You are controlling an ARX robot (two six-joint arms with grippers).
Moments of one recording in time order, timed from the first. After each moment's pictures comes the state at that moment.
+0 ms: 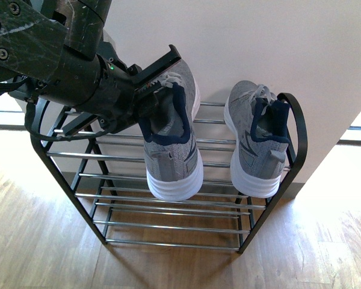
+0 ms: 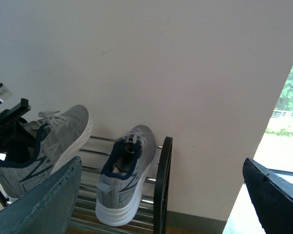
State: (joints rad) left arm -0.41 2.04 1.07 0.20 0.11 -0.81; right arm 0.00 0.01 0.02 0.00 0.00 -0.01
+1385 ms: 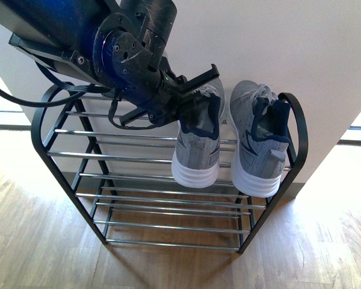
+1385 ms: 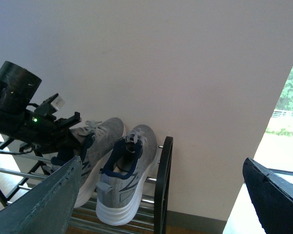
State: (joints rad) left arm -0.44 2.39 1.48 0.15 0.19 -0.70; right arm 0.00 0.01 0.02 0.00 0.00 -0.01
